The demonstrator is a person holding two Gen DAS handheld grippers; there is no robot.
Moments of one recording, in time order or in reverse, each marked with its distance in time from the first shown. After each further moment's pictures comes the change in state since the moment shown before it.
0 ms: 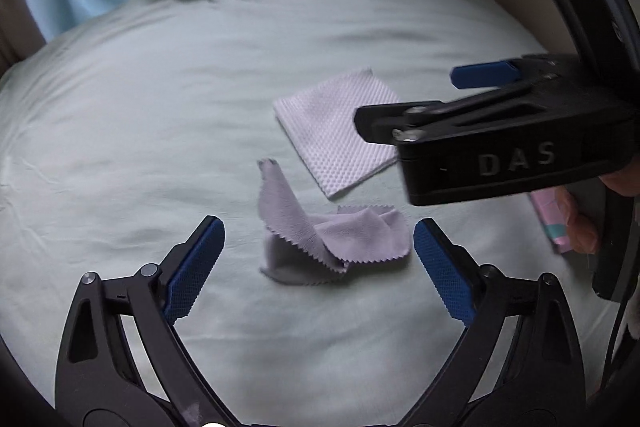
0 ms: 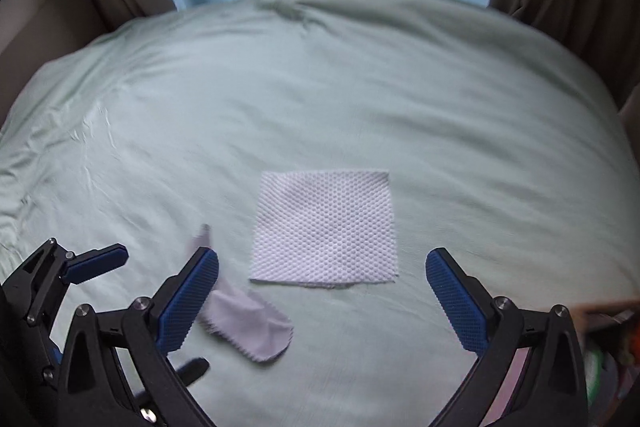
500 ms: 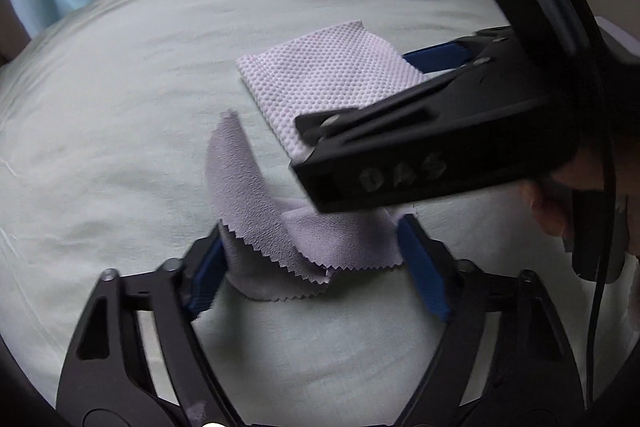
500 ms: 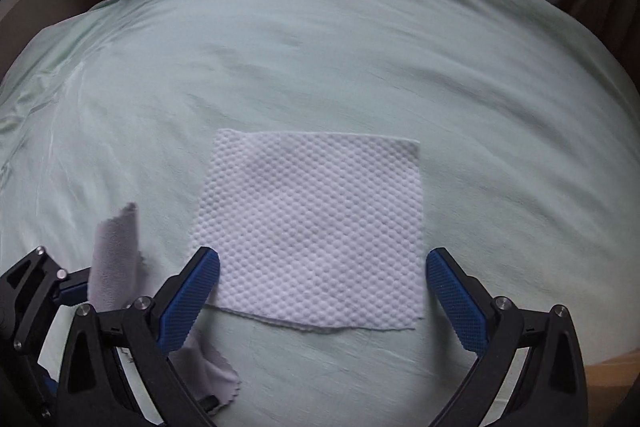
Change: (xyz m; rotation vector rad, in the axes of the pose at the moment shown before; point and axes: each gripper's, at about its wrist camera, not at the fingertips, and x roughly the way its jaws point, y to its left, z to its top) left arm 0.043 -0.019 -0.017 0.039 0.029 0.005; right arm 0.059 -0.001 -0.011 -0.109 0.021 0.031
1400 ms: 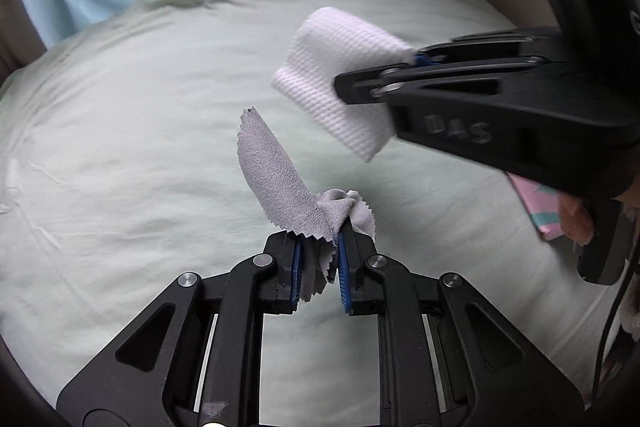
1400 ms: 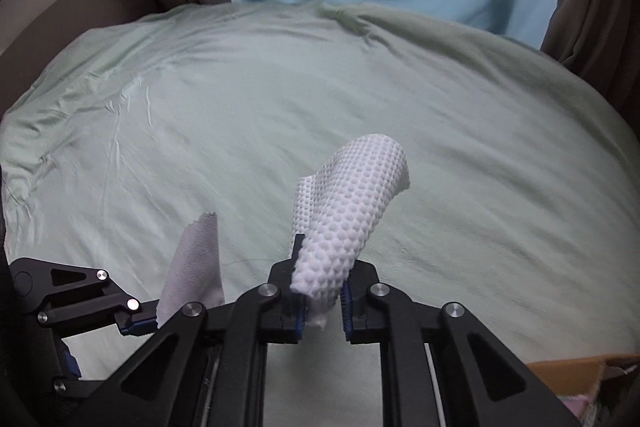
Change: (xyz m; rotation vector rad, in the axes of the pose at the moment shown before) left arm -0.092 0.013 0.011 -0.028 -0.051 -0.003; right arm -0.090 0.035 0.014 -0.041 -0.133 0.045
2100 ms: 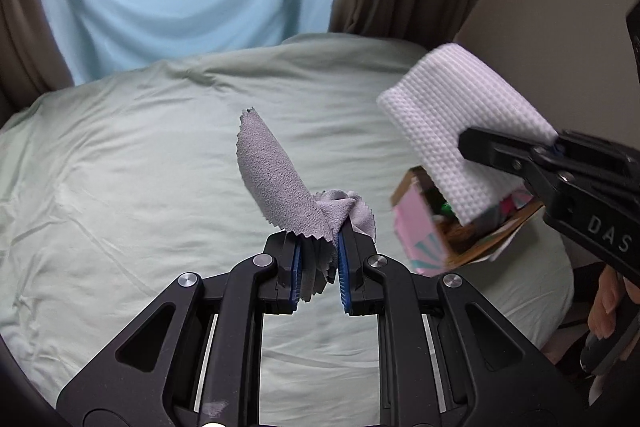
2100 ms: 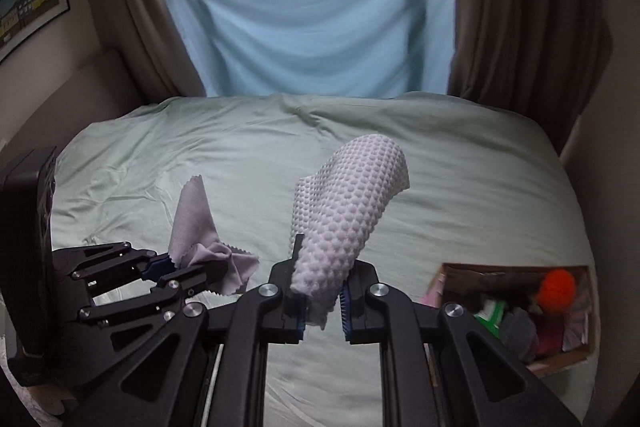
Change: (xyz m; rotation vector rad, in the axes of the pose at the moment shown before) left arm -0.201 -0.065 0.072 -0.054 -0.100 -0.027; right arm -0.263 0.000 -0.001 0.224 -0.153 -0.105
